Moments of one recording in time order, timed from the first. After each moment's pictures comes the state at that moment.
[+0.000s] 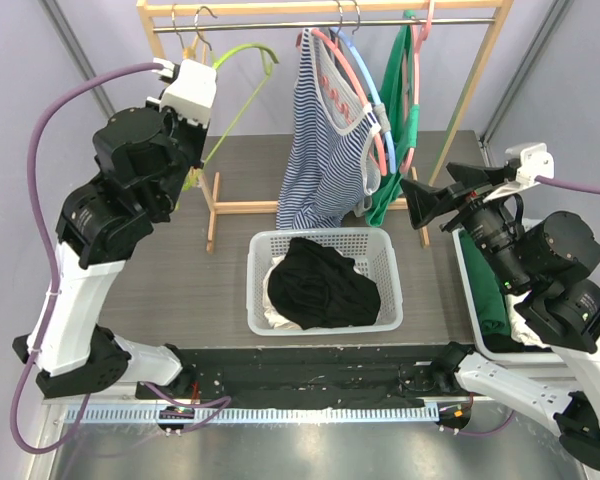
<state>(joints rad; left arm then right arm) -0.75 1.34 2.14 -0.88 -0.64 0.30 0.74 0.78 1.40 -0.43 0.32 0.08</state>
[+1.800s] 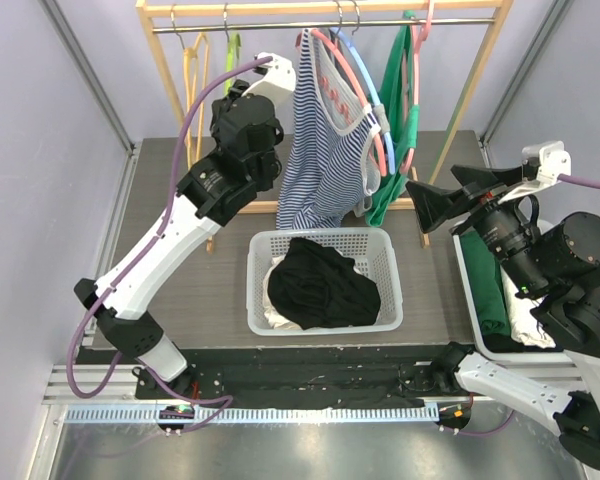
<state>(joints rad) -0.82 1.61 2.00 -0.38 -1.14 0.59 0.74 0.78 1.48 -0.53 0.28 0.14</state>
